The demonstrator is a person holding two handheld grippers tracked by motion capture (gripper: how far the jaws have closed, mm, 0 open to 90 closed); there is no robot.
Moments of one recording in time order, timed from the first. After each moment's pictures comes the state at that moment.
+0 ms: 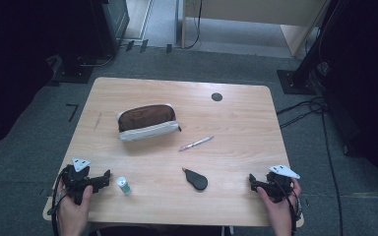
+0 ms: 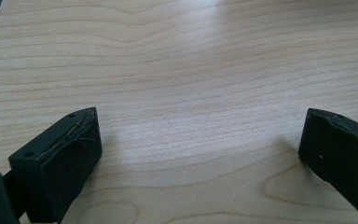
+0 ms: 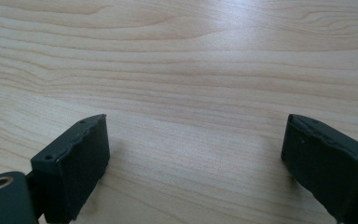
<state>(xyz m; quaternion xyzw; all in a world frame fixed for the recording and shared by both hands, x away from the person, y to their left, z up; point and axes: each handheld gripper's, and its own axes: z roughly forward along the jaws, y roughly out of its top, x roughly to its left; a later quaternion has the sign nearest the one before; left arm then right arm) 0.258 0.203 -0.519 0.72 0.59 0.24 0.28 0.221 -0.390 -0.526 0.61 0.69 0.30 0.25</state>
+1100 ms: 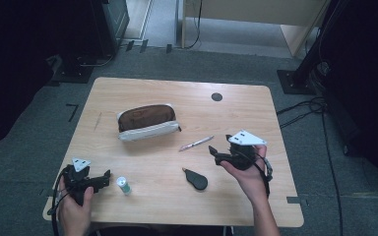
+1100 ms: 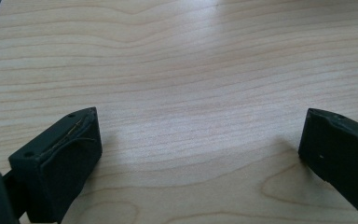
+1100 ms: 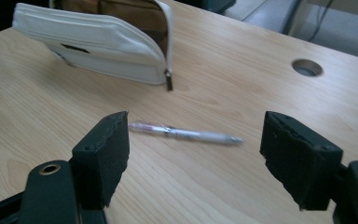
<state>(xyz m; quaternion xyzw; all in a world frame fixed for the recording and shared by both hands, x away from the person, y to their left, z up) 0.258 0.202 -0.519 0.72 0.59 0.24 0.28 0.278 -0.272 -0.420 0.43 0.76 0.43 0.22</state>
